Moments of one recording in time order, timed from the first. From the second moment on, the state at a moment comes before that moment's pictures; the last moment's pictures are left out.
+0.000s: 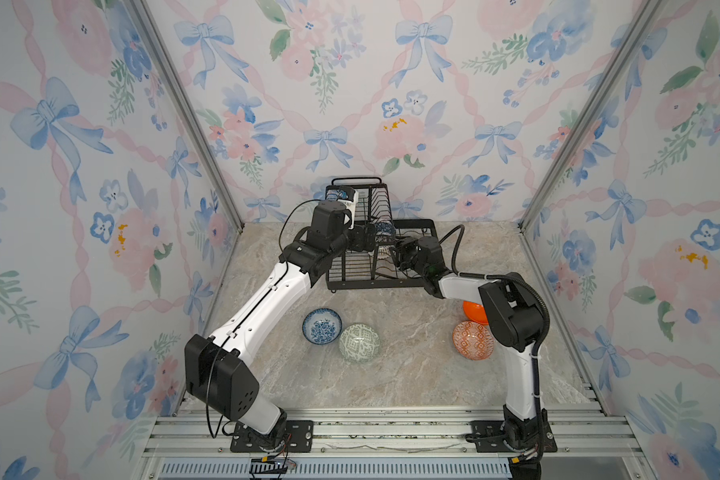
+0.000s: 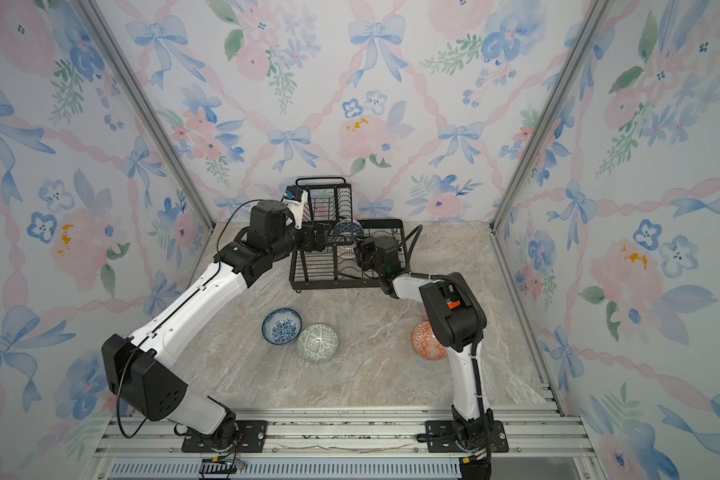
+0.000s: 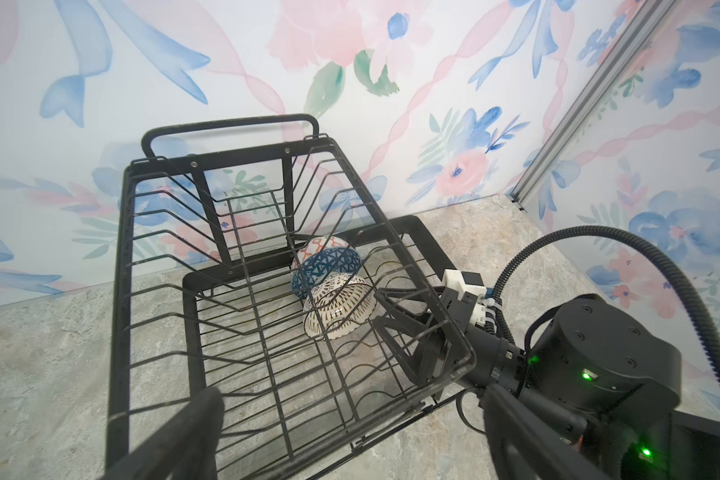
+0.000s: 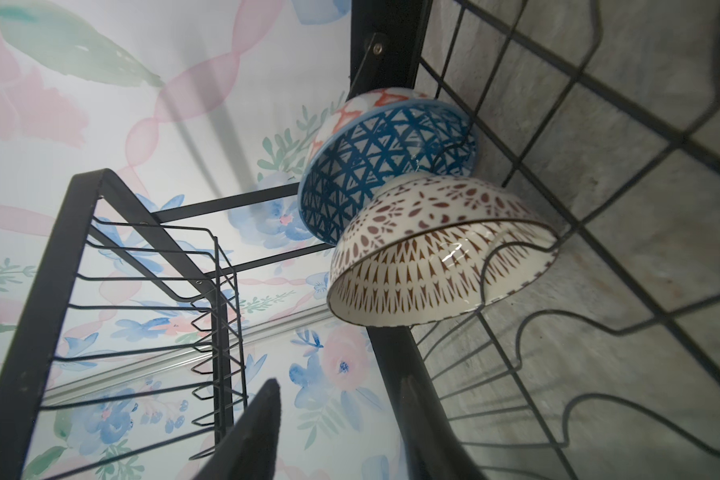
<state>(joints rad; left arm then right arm) -0.47 1.53 1.52 -0.38 -0.04 -0.17 0.45 2.13 1.33 0.58 -0.13 1.66</state>
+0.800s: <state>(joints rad) 0.00 1.33 1.13 -0.37 0.13 -0.46 0.35 1.97 1.38 0.32 -0.22 1.44</state>
